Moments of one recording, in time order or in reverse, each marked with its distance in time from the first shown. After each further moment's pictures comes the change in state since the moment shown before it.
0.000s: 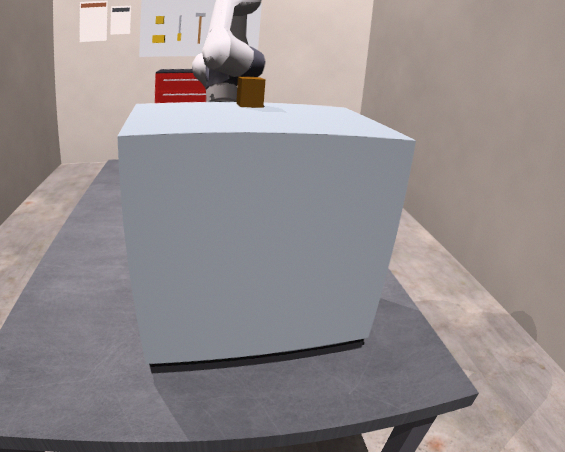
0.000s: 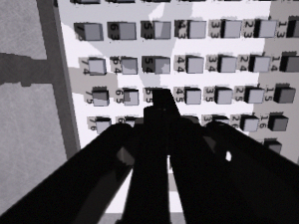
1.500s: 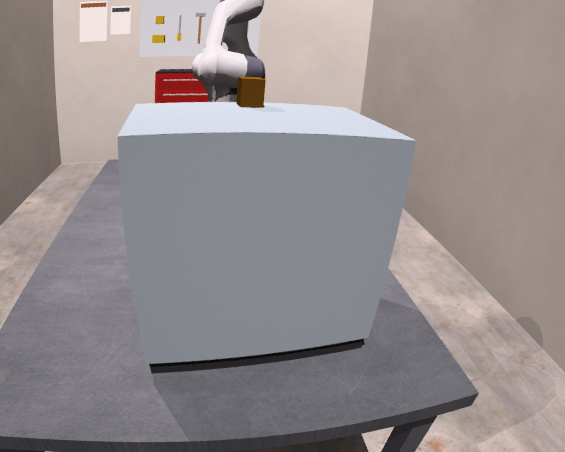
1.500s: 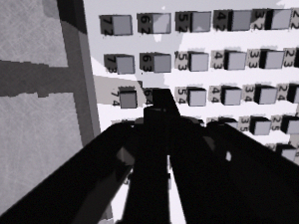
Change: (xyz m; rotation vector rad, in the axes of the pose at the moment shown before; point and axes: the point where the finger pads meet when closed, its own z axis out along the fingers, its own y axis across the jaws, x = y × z) arm 0.029 -0.033 0.021 0.008 0.002 0.019
